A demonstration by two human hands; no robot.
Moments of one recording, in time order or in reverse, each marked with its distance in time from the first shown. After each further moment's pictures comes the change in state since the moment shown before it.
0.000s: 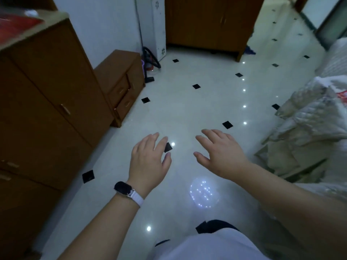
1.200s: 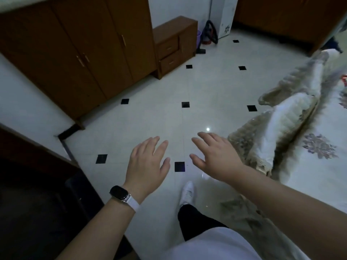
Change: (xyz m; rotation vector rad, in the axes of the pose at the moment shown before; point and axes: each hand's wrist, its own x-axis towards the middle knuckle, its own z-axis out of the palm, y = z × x) left_hand -0.349 0.532 -0.030 0.221 -0.081 -0.446; right_hand -0.466 0.194 -0.118 0.209 -0.194 -0.464
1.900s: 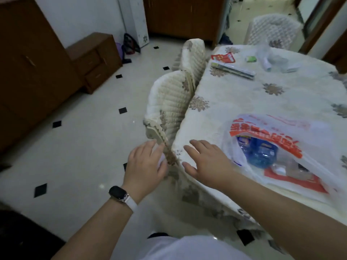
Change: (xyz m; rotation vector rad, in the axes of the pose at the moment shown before) left_hand -0.105 0.303 0.009 -0.118 0.034 0.385; right_hand -0.349 0.093 -0.077 -0.014 0.035 0.355
